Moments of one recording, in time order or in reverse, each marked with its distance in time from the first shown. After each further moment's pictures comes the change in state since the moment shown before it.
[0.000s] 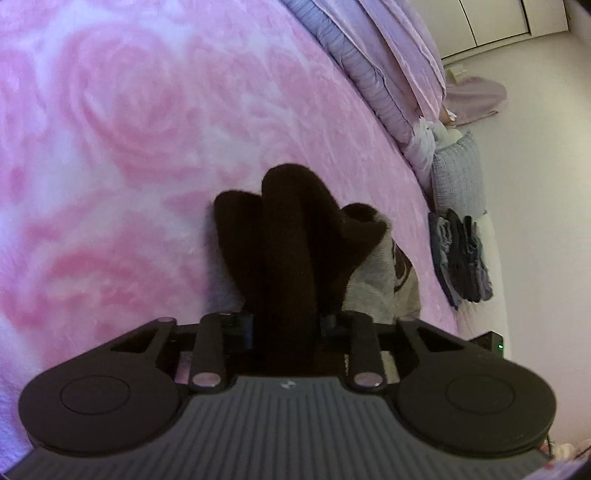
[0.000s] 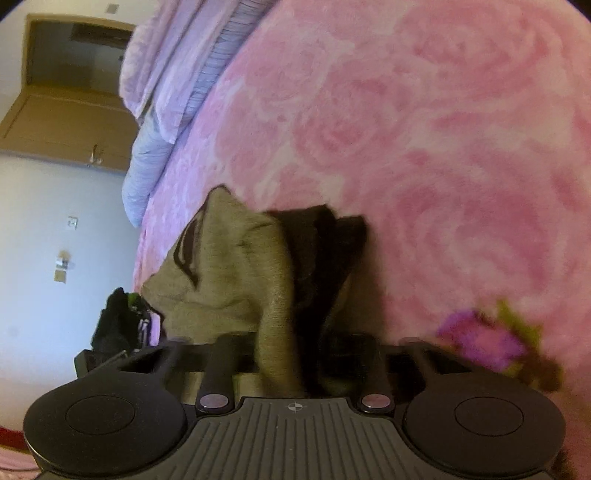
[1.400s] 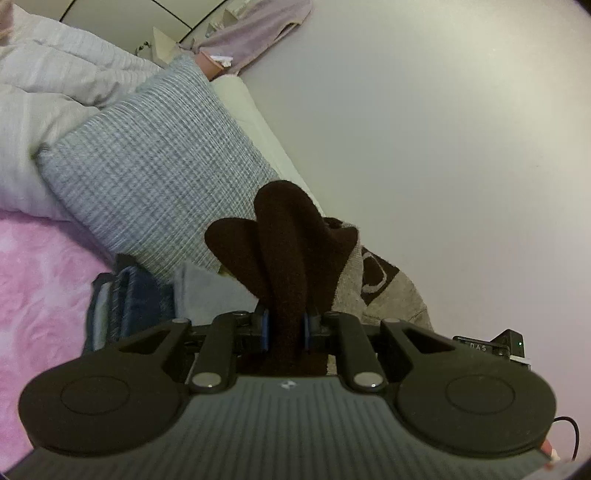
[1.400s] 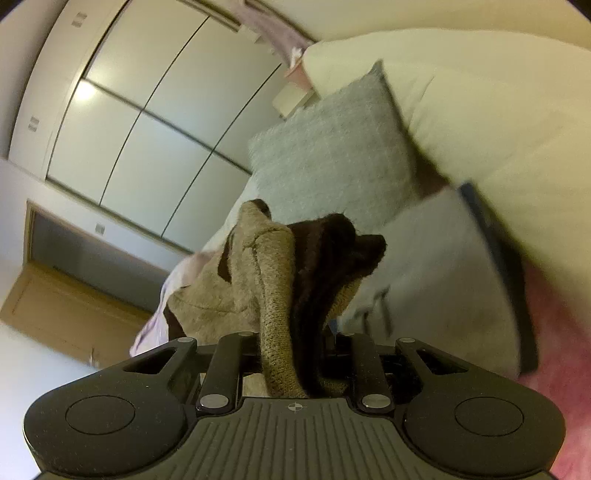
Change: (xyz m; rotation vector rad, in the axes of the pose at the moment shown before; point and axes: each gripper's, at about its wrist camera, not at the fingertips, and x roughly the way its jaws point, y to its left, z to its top) left arm 0.506 -0.769 0.043 0.394 -0.008 -0.325; right arm -0.681 -0.120 0.483 0.019 -0.530 -0.075
